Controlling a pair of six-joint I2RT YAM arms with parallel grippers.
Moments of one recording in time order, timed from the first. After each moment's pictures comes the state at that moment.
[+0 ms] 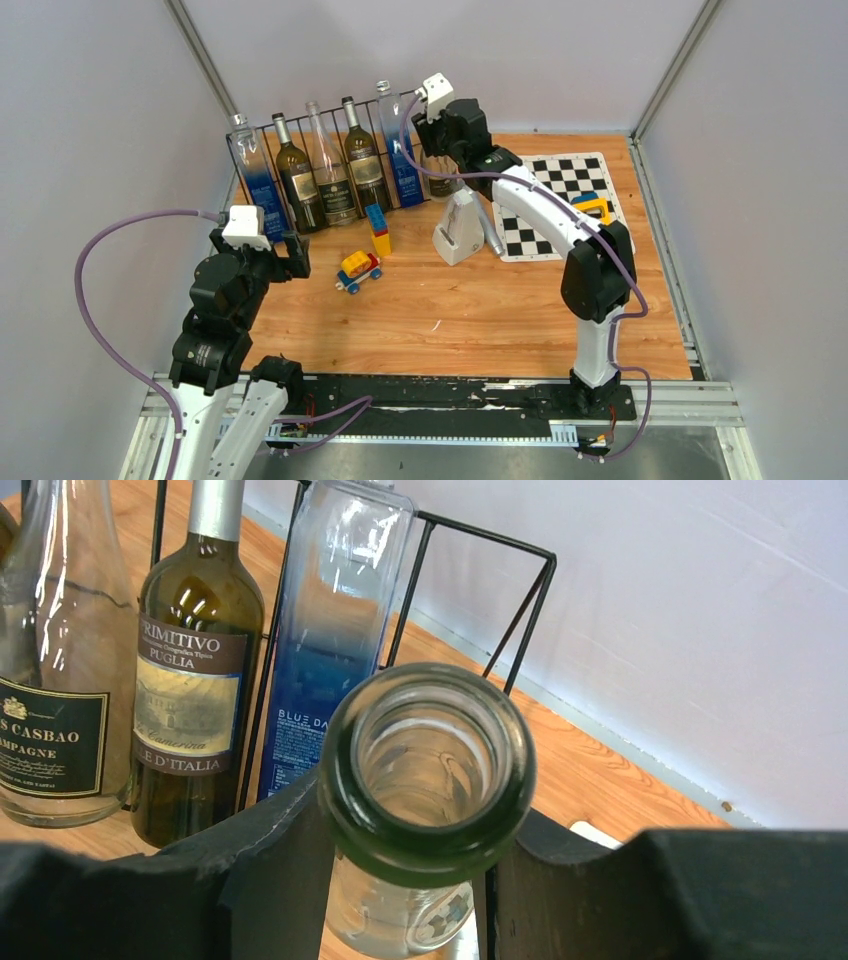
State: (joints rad) left arm -0.21 0.45 0.85 -0.59 -0.13 -0.09; right arm 0.60 1.95 1.80 -0.07 0.12 -0.16
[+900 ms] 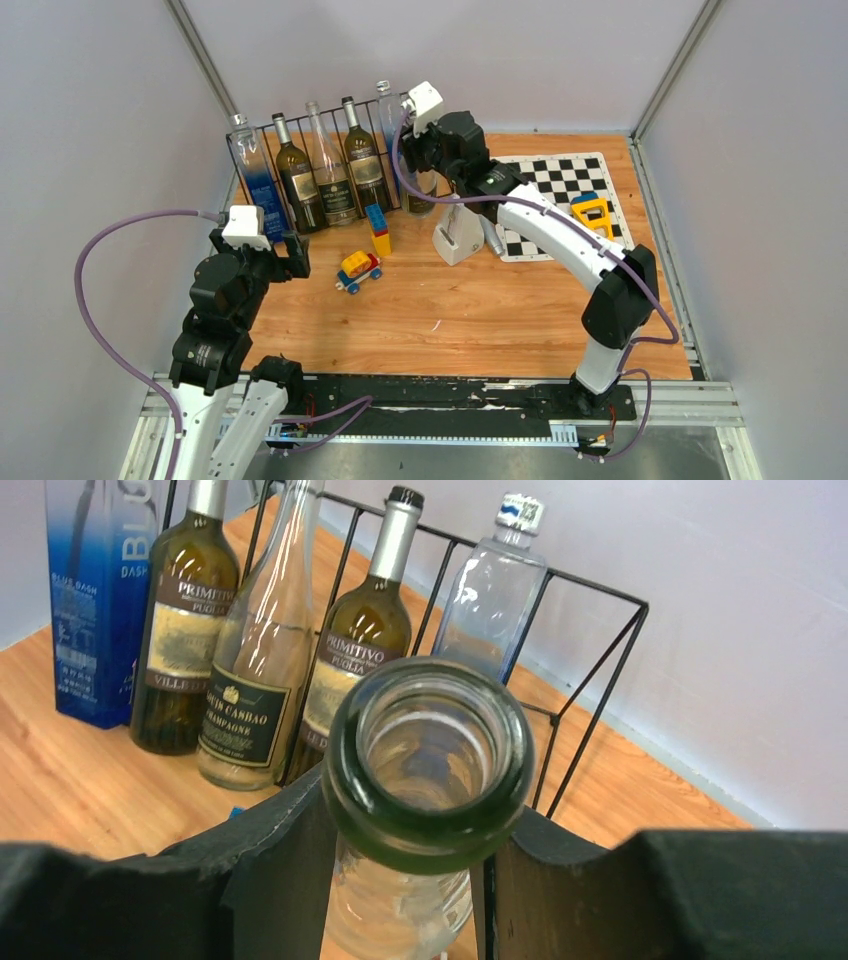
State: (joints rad) left arm -0.21 0.45 0.85 -0.59 -0.13 -0.09; right arm 0.73 1.78 1.72 -0.09 0.12 -0.11
